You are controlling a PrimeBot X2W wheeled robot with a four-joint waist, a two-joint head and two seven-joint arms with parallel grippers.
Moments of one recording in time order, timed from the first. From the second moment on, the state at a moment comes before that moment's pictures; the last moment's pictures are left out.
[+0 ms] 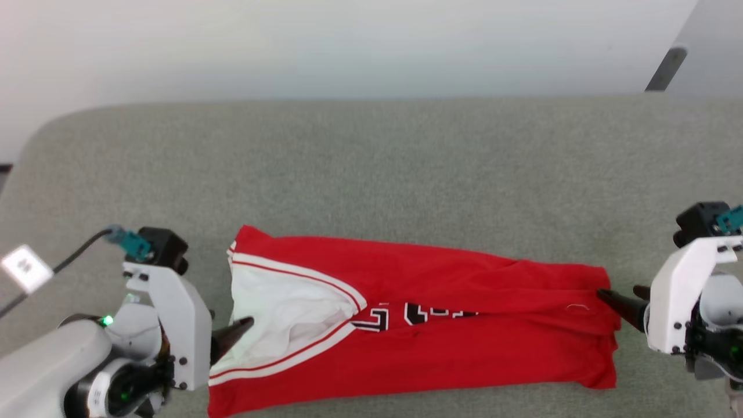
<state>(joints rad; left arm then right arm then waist) -0.73 1.01 -1.10 -0.10 -1.44 0.31 0.45 -0.33 -0.31 0.01 0.09 0.56 0.13 1.01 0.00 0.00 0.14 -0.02</state>
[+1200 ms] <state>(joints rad) -0.15 0.68 -0.56 0.13 -0.92 0.14 -0.26 -0.18 -0.18 -0.31 0.23 0.47 0.13 0.93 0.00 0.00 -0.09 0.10</state>
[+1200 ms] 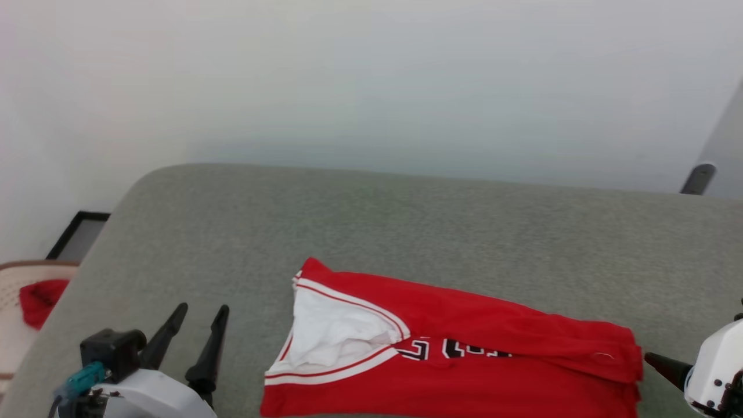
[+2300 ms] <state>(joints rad) -0.09 0.37 -0.22 0.22 -0.64 -0.07 -0.26 -0.41 -0.27 -0.29 0.67 0.43 0.13 0.97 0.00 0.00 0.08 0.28</state>
